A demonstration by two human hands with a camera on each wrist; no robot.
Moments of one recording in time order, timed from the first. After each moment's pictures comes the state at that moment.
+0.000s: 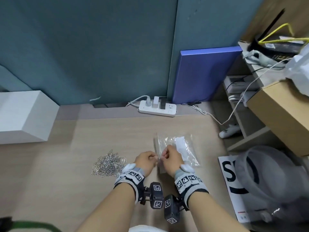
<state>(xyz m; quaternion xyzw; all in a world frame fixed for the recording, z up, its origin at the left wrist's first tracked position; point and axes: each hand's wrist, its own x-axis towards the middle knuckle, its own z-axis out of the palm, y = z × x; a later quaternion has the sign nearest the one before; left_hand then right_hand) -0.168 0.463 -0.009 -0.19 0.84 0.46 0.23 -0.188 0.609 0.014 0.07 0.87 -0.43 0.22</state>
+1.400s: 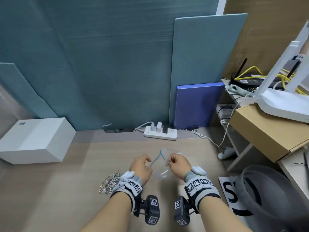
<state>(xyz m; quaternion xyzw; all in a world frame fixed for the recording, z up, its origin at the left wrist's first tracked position) -0.163 0.448 0.091 -0.17 0.92 0.34 0.07 -0.217 0.634 0.080 -0.04 0.89 -0.40 0.21</state>
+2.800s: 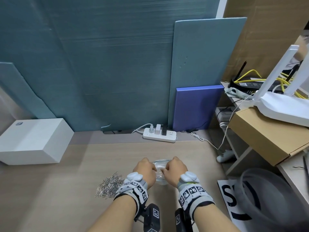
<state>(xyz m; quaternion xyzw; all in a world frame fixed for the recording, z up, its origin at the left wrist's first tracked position) -0.175 0.469 0.087 -0.12 0.97 0.18 0.13 -0.202 0.618 0.098 -0.07 0.96 -0.21 0.17</state>
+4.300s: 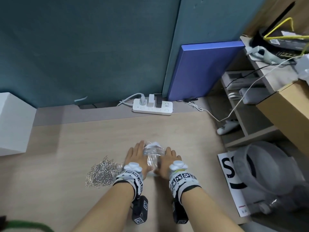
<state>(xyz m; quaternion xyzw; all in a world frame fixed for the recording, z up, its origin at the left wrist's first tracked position) -0.198 0.427 -0.041 0.06 0.97 0.05 0.23 -0.206 0.582 -0.006 -0.09 0.95 -0.03 0.31</state>
